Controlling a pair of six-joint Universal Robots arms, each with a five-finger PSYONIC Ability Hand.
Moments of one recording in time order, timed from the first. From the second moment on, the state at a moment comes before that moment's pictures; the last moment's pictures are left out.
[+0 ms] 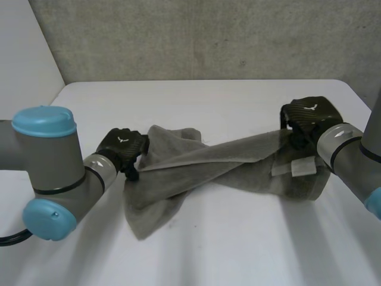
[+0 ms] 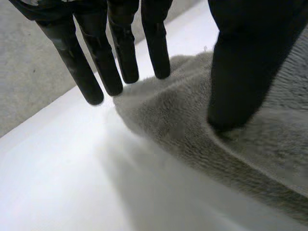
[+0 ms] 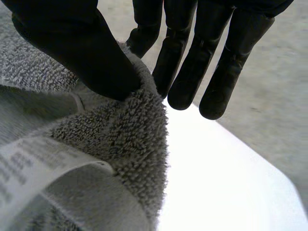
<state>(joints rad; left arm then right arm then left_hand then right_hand) 4.28 -2.07 -1.49 3.21 -1.51 3.45 1.88 -1.24 1.45 0.05 1.51 2.79 0.62 0.61 0.61 0.62 0.45 1.39 1.21 1.21 1.22 1.04</state>
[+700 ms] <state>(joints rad) 4.11 -1.80 -1.78 3.12 -1.85 2.80 1.86 -1.18 1.58 -0.12 1.54 2.82 0.20 0.19 0.20 0.20 0.03 1.39 1.21 1.21 1.22 1.04</state>
